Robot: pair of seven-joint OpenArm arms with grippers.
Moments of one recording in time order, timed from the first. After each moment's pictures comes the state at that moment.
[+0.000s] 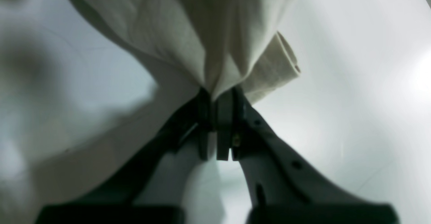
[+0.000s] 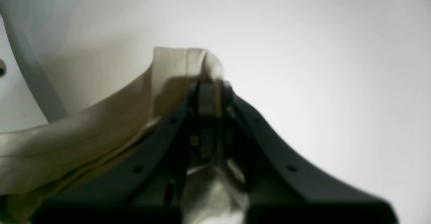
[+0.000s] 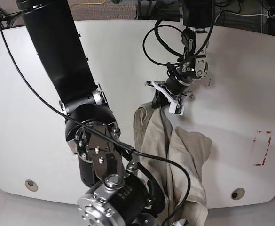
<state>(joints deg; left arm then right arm) -0.6 6.6 -4.1 72.6 -7.4 -27.7 19.5 65.6 -9.4 -21.0 100.5 -17.4 38.8 -53.9</state>
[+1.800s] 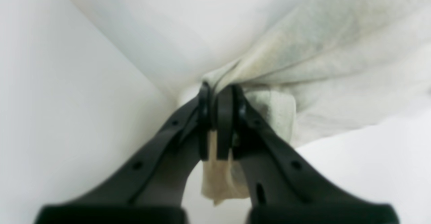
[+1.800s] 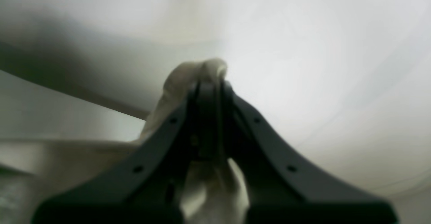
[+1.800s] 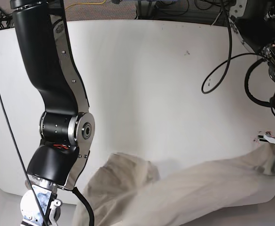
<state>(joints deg) -19.4 -20.3 -29.4 114.3 -7.6 -36.5 45.3 76.8 -3.9 16.0 65.5 -22.4 34.3 -58.8</state>
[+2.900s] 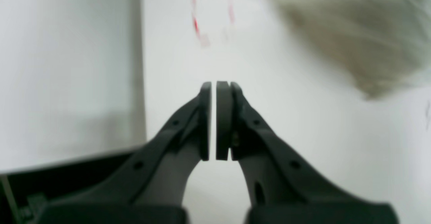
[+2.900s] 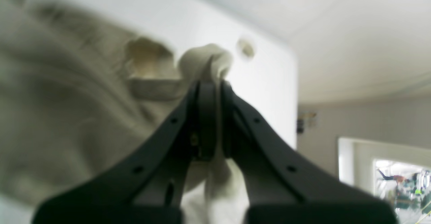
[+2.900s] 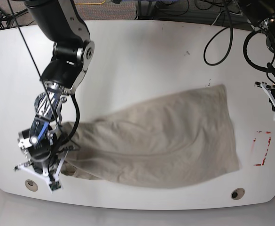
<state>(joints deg) 1.3 -19.0 -35.1 114.2 -7.4 -43.2 65.5 32.2 1.0 16.6 96.3 -21.4 41.3 -68.2</state>
